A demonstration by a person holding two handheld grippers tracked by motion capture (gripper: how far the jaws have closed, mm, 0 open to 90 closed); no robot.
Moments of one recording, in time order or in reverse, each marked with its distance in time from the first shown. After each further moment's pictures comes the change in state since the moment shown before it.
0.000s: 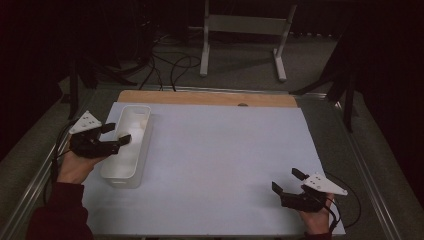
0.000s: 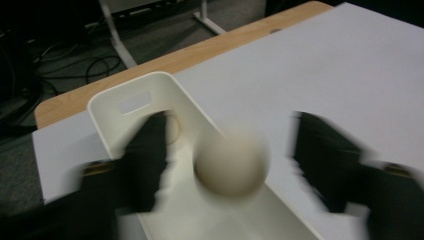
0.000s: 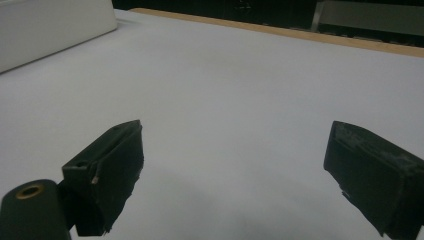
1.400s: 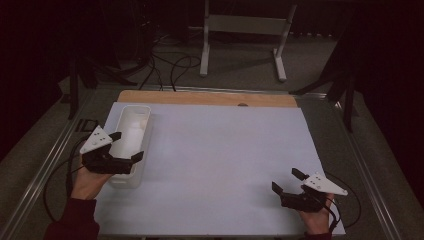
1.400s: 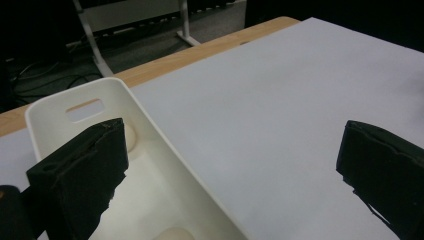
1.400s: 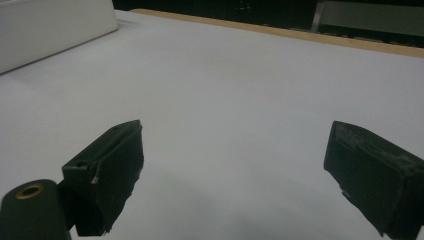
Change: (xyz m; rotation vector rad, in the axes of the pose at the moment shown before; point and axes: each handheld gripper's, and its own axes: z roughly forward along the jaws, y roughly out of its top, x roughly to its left) left arm -0.045 -0.023 0.004 -0.089 -0.064 0.037; right arm 0.000 0.000 0.000 -0.003 0.001 -0.002
